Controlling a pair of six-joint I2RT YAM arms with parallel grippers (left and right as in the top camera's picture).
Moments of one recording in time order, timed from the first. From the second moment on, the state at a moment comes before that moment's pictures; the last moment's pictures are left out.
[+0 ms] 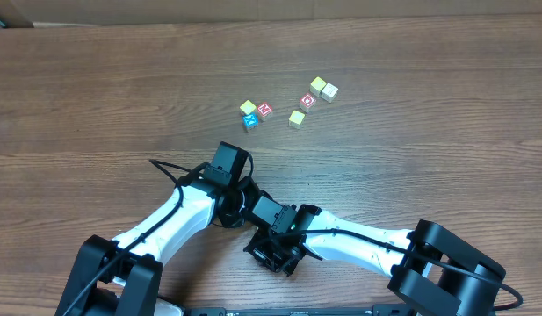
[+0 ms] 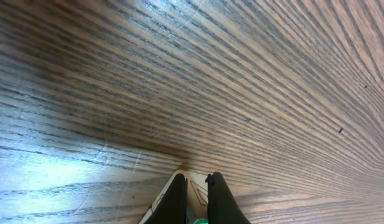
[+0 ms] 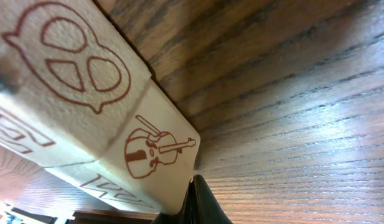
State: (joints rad) left arm -0.42 1.56 0.73 -0.49 0.30 -1.00; right arm 1.03 1.79 0.94 -0.45 -0.37 1.64
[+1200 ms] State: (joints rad) left arm -0.42 1.56 0.73 -0.48 0.30 -0.96; right arm 1.03 1.79 0.94 -0.46 -0.37 1.64
